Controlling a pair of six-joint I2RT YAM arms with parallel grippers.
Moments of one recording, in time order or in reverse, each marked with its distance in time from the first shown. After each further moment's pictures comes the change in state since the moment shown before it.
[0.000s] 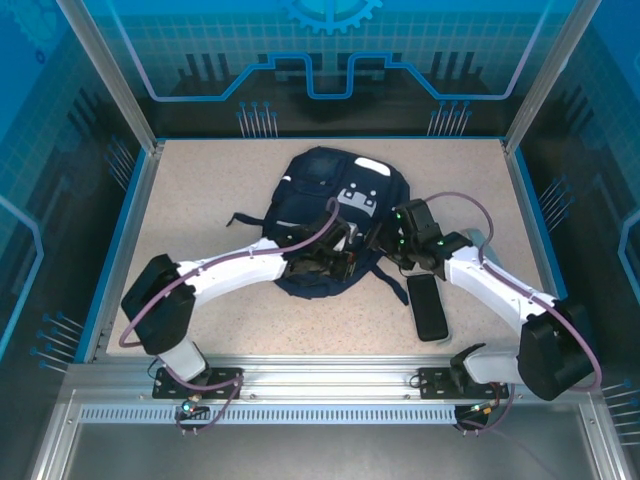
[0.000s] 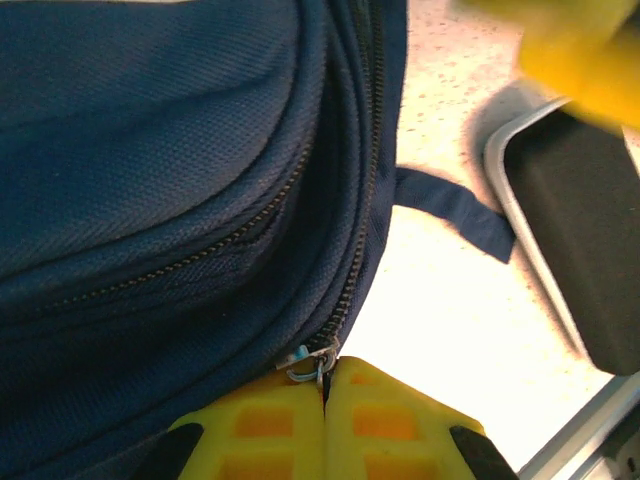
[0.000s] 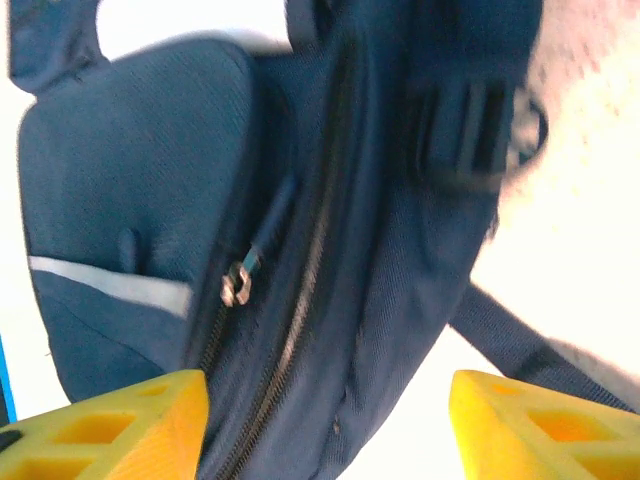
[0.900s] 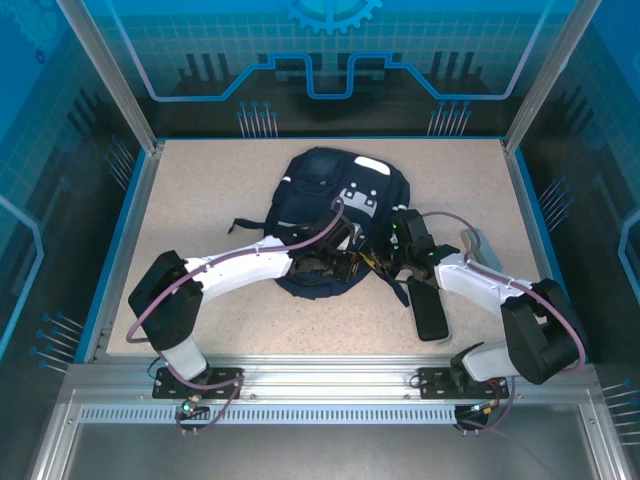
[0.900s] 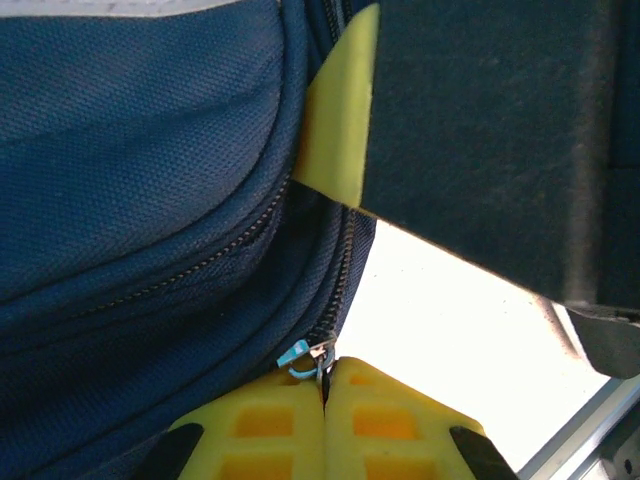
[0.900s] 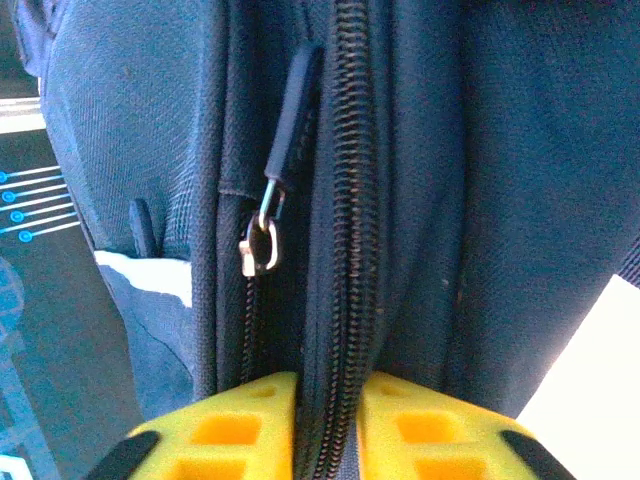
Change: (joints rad) left arm 0.000 0.026 0.024 -0.027 0.006 0.008; right arm 0.000 0.099 -0.128 0.325 -0.191 0.259
